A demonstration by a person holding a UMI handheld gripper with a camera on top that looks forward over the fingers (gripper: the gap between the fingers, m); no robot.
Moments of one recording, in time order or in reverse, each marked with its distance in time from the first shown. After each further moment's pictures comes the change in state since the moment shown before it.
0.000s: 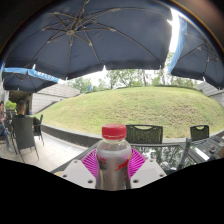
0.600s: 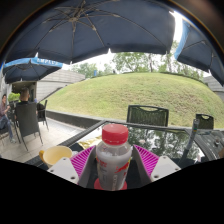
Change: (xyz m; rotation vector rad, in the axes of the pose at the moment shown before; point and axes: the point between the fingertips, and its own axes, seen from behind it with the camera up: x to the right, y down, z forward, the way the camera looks) arm -0.015 0.098 0.001 -0.173 -0.064 -0.015
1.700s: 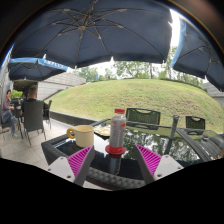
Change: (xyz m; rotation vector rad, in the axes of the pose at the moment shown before) arm -0.018 0.049 -0.195 0.060 0.015 -0.038
